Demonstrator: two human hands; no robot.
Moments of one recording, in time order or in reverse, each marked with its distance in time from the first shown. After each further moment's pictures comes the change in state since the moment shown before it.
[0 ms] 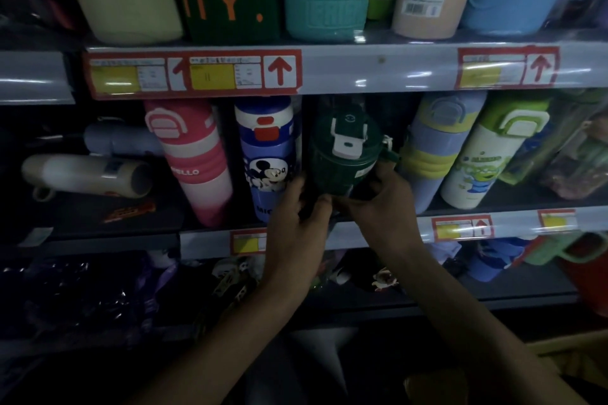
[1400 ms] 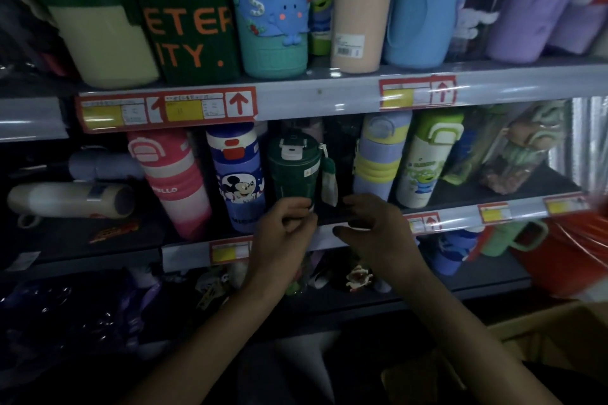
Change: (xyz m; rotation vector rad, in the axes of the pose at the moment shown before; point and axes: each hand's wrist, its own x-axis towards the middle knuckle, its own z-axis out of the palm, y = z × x) left_hand -0.016 0.012 0.007 0.137 -0.124 -0.066; right_hand -0.040 -0.012 -0.066 -0.177 -0.111 0.135
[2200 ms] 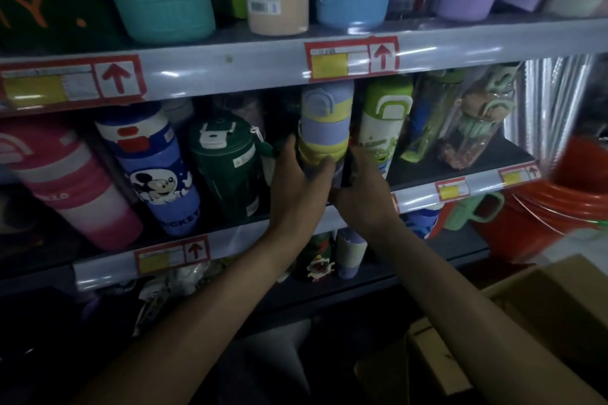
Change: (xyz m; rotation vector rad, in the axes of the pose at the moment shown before) left_hand 0.057 0.030 0.116 -0.050 -0.046 0.068; right_hand 0.055 0.043 -0.039 -0.001 0.154 0.045
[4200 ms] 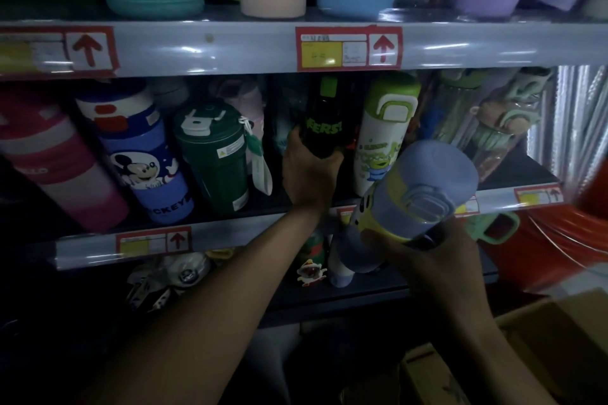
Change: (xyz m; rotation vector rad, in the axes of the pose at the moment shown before) left_hand 0.064 -0.043 0.065 0.090 0.434 0.070; right_hand -0.076 0.024 -0.084 0.334 0.071 0.177
